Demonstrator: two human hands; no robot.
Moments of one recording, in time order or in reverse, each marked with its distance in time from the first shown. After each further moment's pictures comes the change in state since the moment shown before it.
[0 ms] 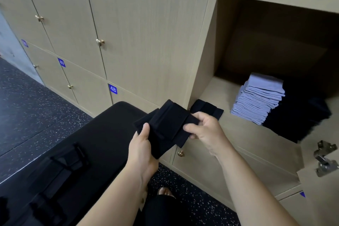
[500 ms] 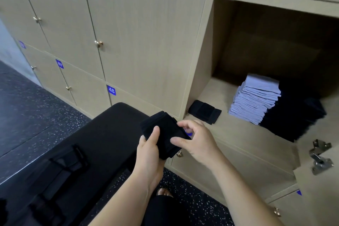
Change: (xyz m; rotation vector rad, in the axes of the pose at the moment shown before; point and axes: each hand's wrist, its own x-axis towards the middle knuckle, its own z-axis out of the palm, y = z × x) left_hand -0.011 -0.017 0.001 0.120 -0.094 0.076; right_hand -0.020 0.008 0.010 -0.436 -0.014 -0.092
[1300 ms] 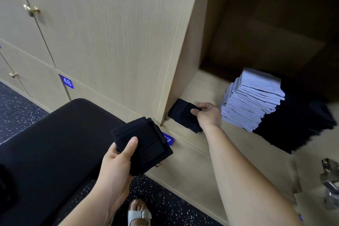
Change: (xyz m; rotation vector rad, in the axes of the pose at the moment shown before) left_hand 0.097 -0.039 0.000 0.131 0.005 -0.020; right_hand 0.190 0.157 -0.047 0.146 0.464 0.456
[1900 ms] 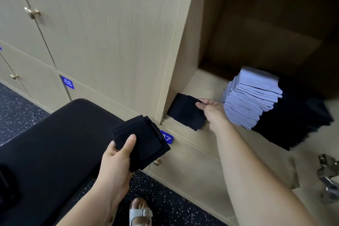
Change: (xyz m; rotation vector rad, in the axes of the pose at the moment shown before) left_hand 0.001 0.002 -0.001 -0.002 0.044 0.003; right_hand -0.009 -0.019 -0.023 0.292 -0.172 0.082
